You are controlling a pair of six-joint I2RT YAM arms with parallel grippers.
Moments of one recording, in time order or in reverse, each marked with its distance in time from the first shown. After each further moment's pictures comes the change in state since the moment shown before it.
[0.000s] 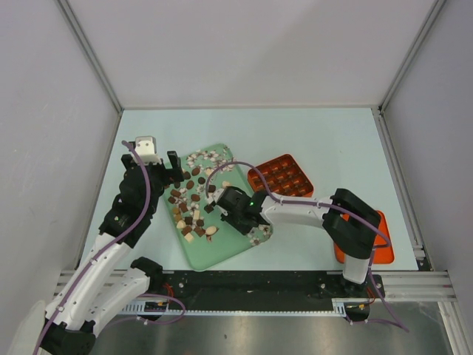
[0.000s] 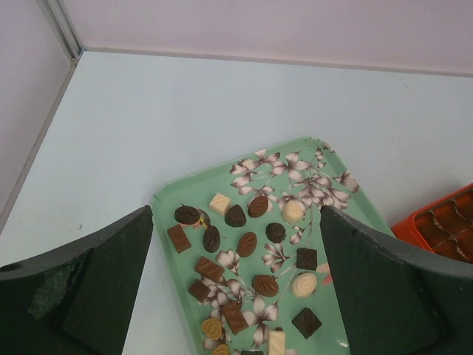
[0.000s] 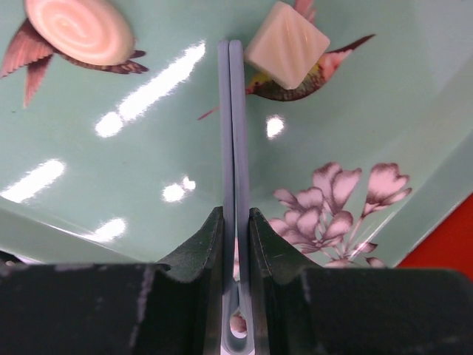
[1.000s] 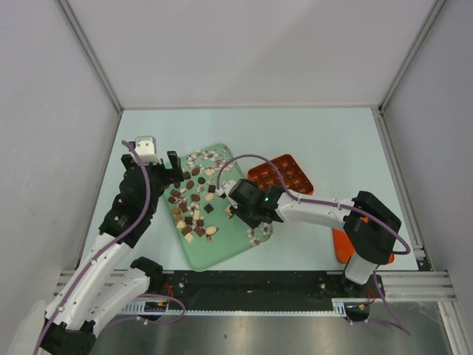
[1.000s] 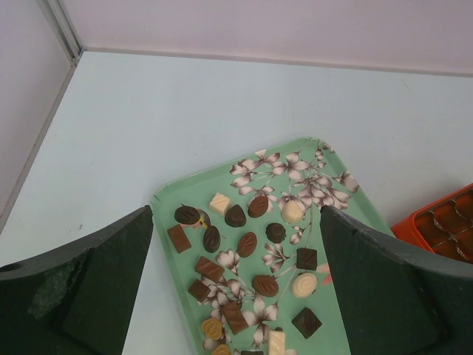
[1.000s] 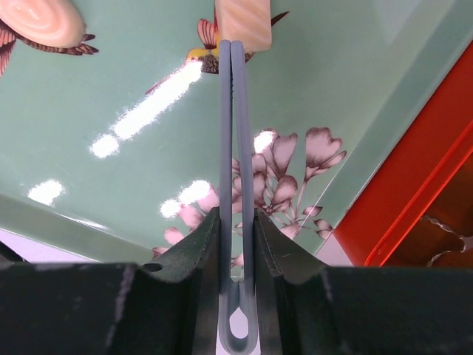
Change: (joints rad) left arm 0.000 0.000 0.000 0.000 0.000 0.000; right arm -0.059 -0.137 -0.080 0.009 0.030 -0.027
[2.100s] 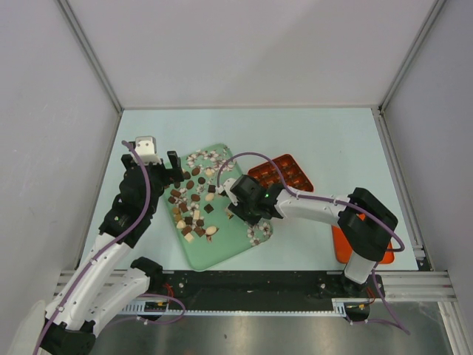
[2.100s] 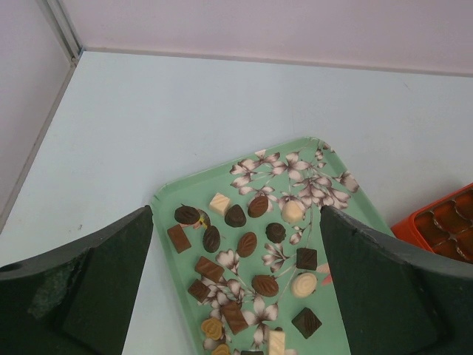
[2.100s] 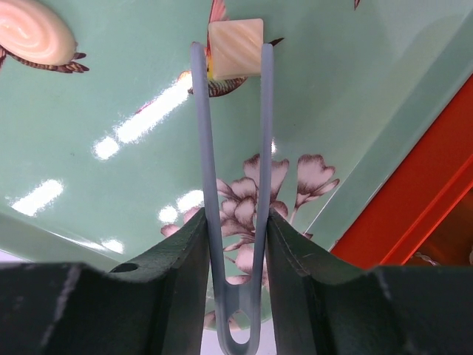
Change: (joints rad) left arm 0.000 0.000 0.000 0.000 0.001 0.000; right arm -0.051 0.035 -0.005 0.064 -0.068 -0.066
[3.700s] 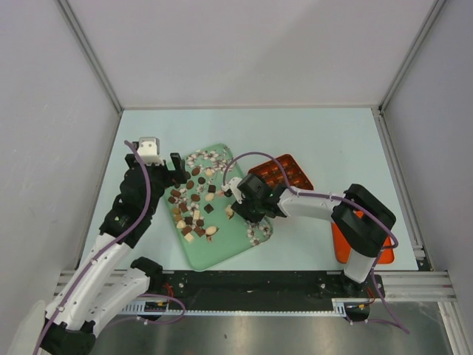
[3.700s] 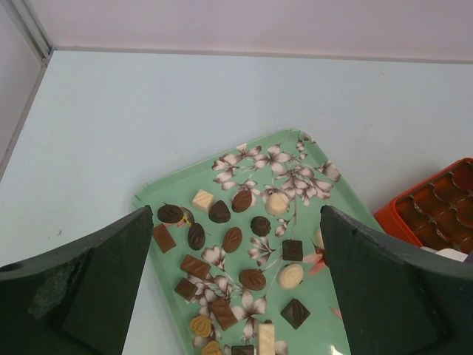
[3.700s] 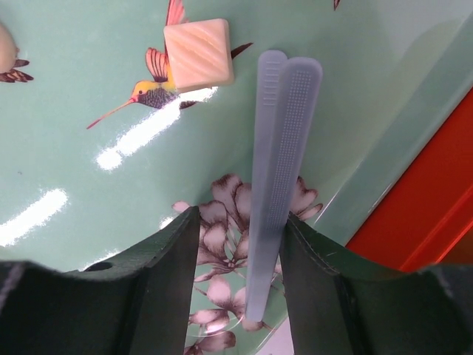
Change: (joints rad) left arm 0.000 -0.002 -0.005 0.000 0.066 -0.002; right arm -0.065 0.032 -0.083 0.150 -0.064 -0.050
